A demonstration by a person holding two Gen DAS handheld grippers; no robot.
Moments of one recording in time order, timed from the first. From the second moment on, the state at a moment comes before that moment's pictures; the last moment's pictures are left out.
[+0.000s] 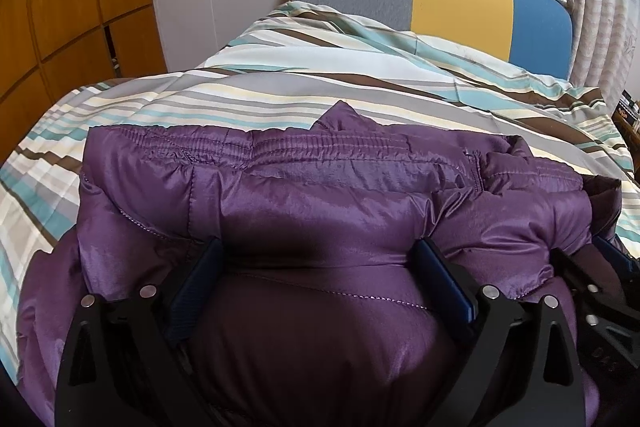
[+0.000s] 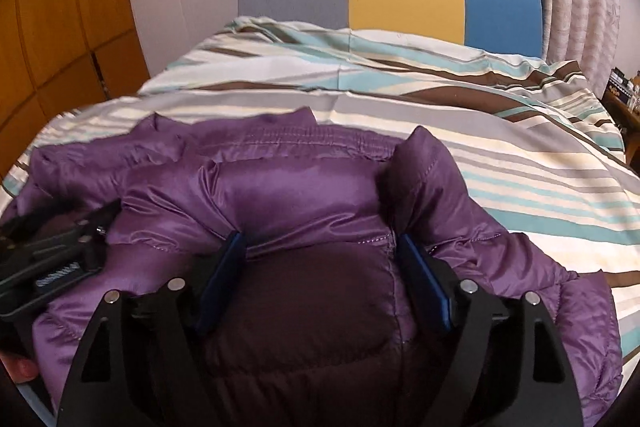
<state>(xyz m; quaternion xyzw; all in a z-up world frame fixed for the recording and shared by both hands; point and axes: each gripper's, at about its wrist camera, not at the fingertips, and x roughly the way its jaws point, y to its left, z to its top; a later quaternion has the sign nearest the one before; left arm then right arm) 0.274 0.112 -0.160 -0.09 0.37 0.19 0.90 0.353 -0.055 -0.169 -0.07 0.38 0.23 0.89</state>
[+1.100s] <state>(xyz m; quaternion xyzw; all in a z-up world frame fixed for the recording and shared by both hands) 0.058 0.191 -0.164 -0.31 0.32 0.19 0.88 0.260 -0.106 -0.136 -0.03 0.33 0.25 0.91</state>
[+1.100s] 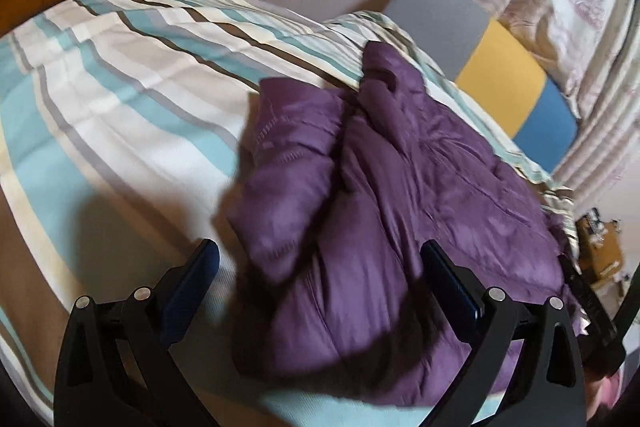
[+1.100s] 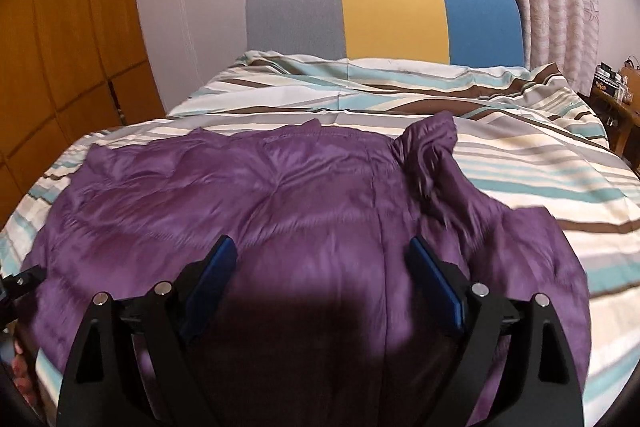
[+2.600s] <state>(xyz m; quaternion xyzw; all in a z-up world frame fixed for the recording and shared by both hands) 0.065 0.167 -0.177 -0.51 0.25 0.15 0.81 0.190 -0.084 -0.160 -0.10 0.37 0.29 0.88</state>
